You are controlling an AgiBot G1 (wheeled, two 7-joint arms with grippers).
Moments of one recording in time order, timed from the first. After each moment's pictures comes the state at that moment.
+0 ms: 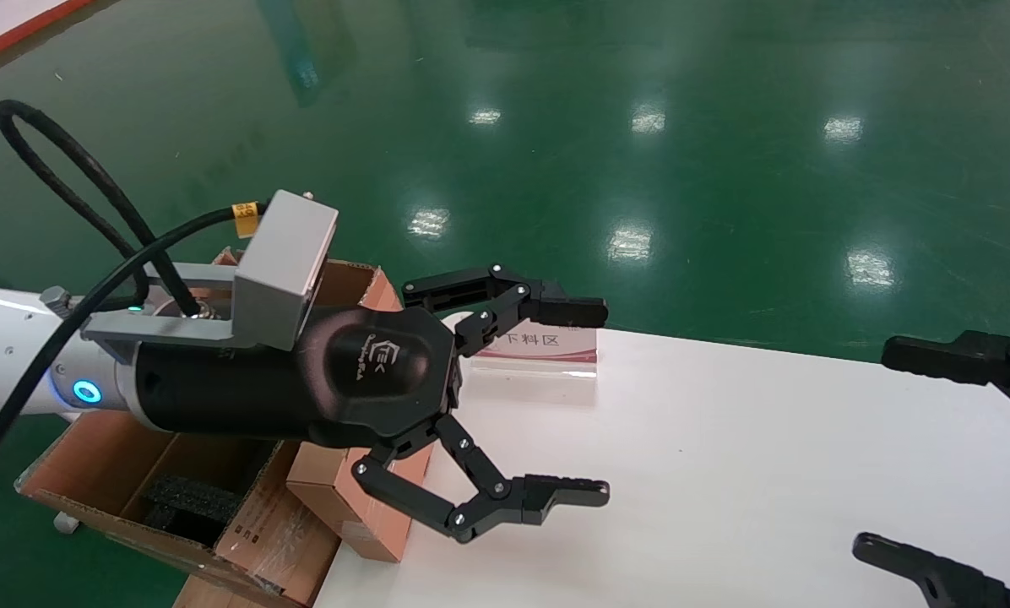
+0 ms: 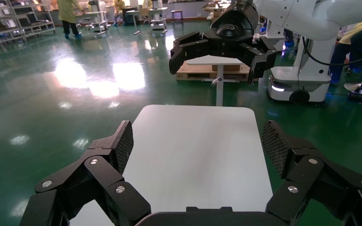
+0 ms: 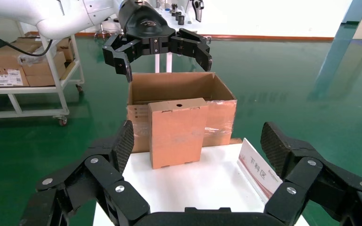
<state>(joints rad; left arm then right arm) -1.07 0.61 0.28 -1.28 0.73 1.50 -0.19 1.07 -0.61 -0.28 1.28 -0.73 -1.50 0.19</state>
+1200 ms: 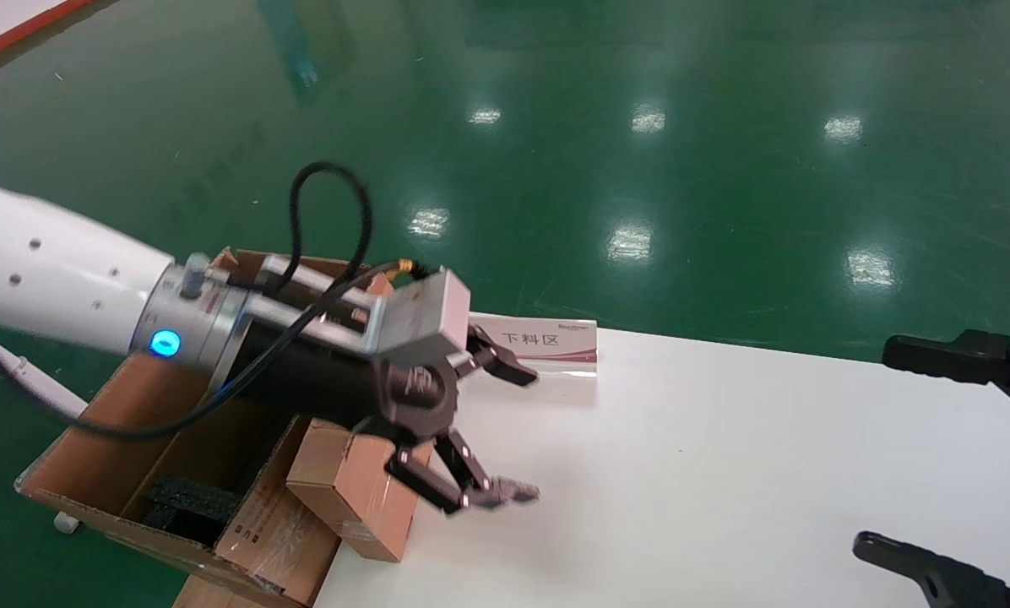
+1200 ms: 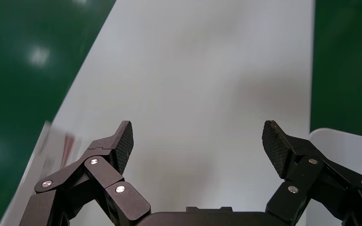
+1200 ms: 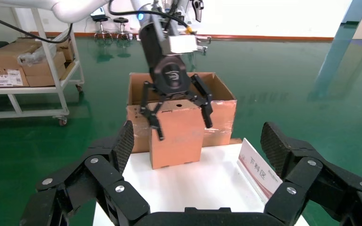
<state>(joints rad) -1.47 0.64 0.58 -1.33 1.30 1.56 -0.55 1.08 -0.61 -0.28 1.28 -0.73 -1.50 0.19</state>
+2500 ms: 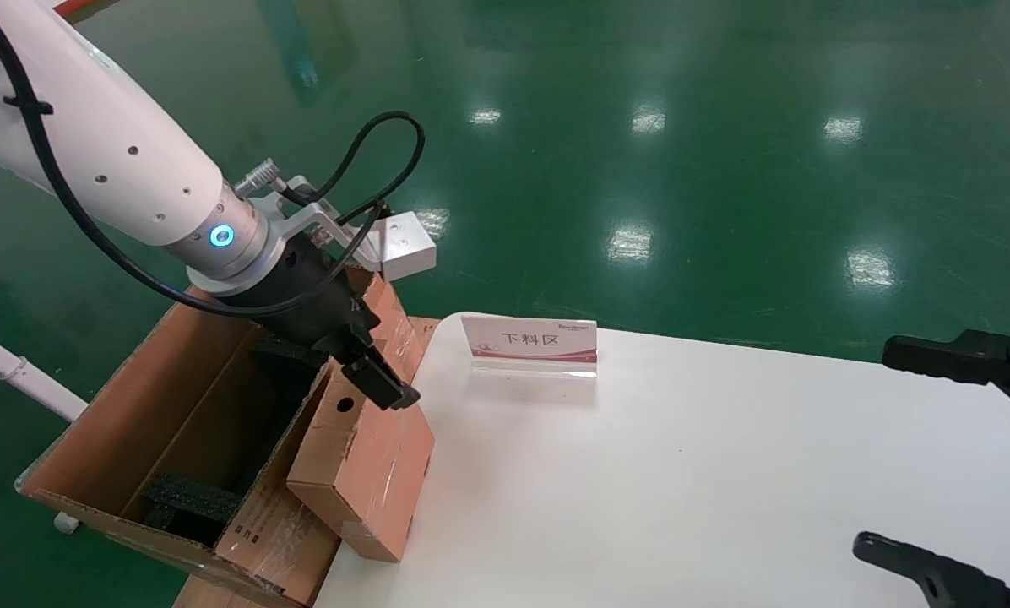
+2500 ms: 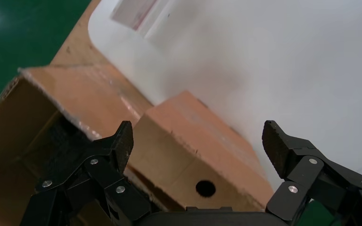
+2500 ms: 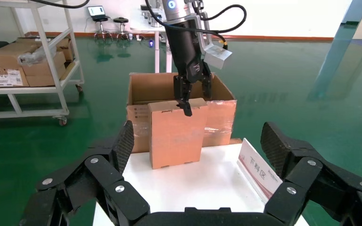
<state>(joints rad) -2.03 0.75 1.29 -1.35 1.69 1.57 -1.29 1.08 -0.61 -0.28 1.28 -0.73 -1.49 0.18</state>
